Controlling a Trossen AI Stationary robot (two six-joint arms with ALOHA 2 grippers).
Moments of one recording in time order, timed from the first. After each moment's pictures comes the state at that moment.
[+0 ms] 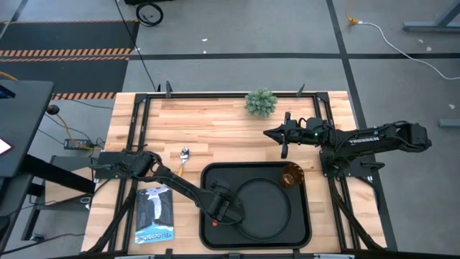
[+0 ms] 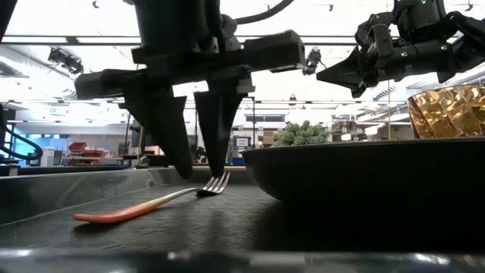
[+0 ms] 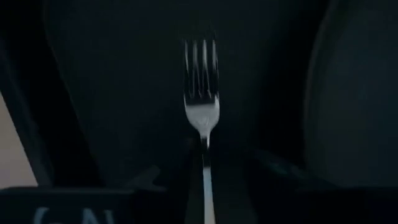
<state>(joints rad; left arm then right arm) -0.48 2.24 1.79 -1.03 -0.33 -1.71 -0.24 0.96 0.25 0.63 -0.05 0.04</state>
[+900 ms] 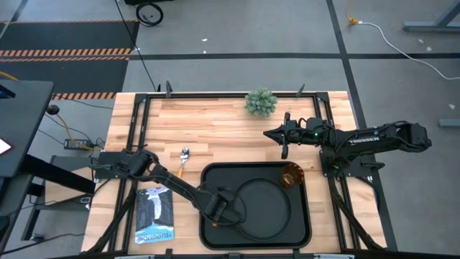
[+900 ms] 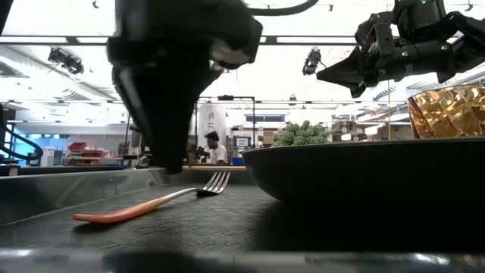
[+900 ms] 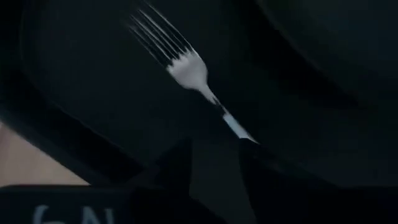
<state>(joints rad) -0.50 2.21 1.78 -1.10 -0.23 -1.05 -0.24 0.96 0.25 0.63 -0.07 0.04</state>
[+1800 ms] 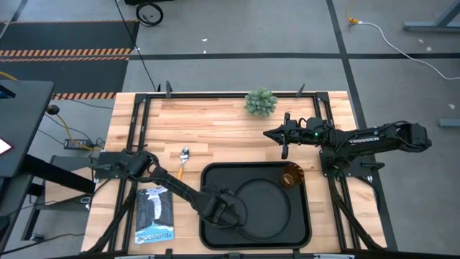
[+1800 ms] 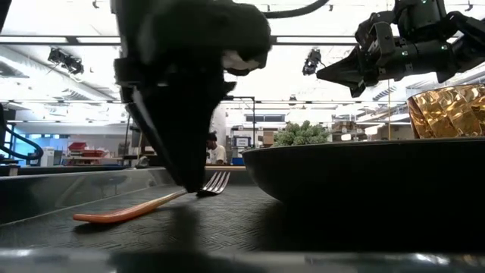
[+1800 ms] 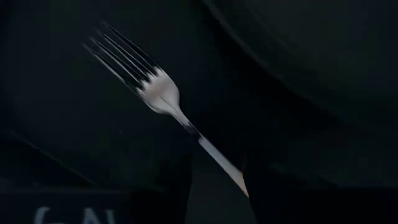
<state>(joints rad) -0.50 2.21 1.72 -0.95 -0.27 -1.02 -0.24 0.96 0.25 0.64 -0.08 0.05</state>
